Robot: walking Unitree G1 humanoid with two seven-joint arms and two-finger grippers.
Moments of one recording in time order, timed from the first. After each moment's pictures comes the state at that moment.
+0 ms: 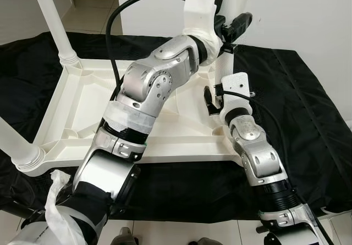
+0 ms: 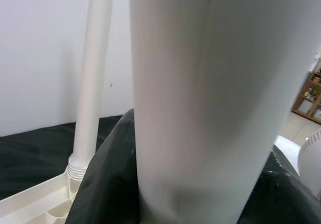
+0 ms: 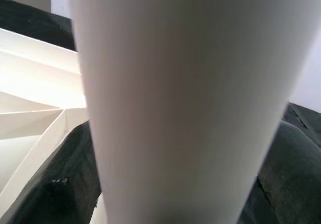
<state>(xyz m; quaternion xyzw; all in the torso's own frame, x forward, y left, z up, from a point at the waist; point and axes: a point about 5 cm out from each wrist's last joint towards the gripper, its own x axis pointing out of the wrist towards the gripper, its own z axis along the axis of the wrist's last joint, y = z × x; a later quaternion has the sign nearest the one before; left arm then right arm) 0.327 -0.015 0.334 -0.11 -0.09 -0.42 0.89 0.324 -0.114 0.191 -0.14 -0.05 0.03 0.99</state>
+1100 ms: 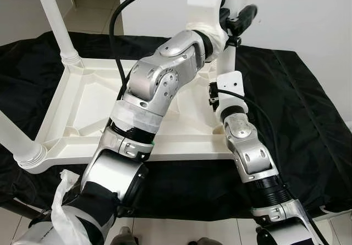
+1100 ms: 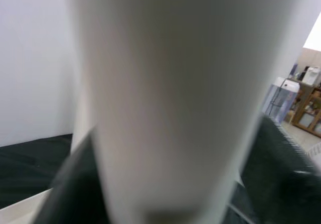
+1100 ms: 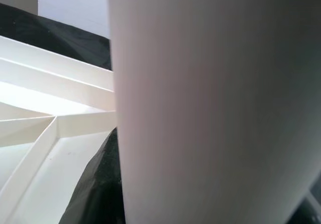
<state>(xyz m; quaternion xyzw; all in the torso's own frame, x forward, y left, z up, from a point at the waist) 0.324 -0.022 0.343 -0.13 -0.11 -0.42 0.89 0.330 -0.109 0.191 -0.14 -0.06 0.00 0.99</state>
